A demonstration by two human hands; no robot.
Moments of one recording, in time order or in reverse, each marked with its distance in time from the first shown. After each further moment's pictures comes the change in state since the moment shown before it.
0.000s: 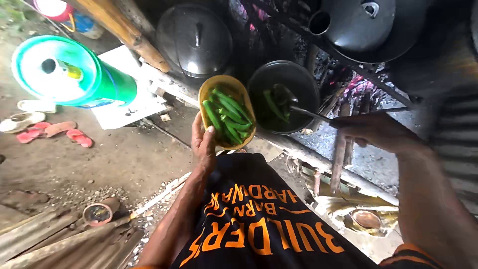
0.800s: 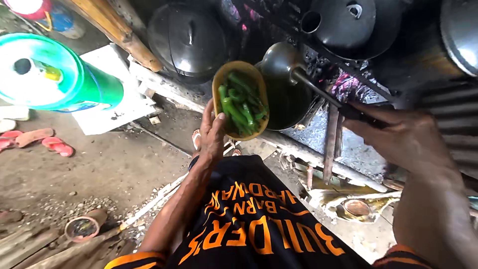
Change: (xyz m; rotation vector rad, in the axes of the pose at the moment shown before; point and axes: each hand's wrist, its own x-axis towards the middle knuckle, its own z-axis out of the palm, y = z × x) left_hand 0.014 0.004 0.027 -0.086 -0.193 -0.038; right_hand -0.070 -0.066 0.033 -0.489 0.506 -0.228
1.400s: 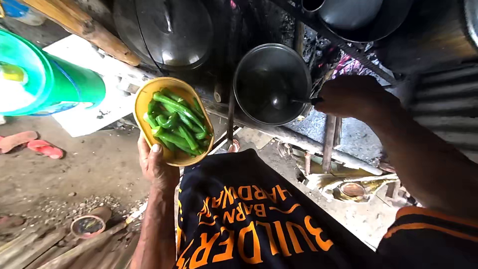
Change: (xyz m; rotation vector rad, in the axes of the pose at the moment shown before) left_hand -0.031 0.007 -0.106 0.031 0.247 0.150; right_hand 0.118 -0.030 0.051 -0.710 -0.740 0.184
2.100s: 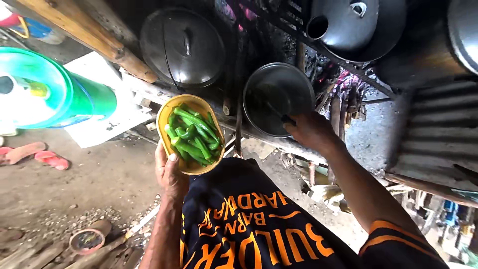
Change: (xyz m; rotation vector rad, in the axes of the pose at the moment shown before) left_hand 0.006 -0.002 -0.005 -0.042 -0.028 -0.033; right_hand -0.001 -0.069 0.053 0.502 0.276 -0.087
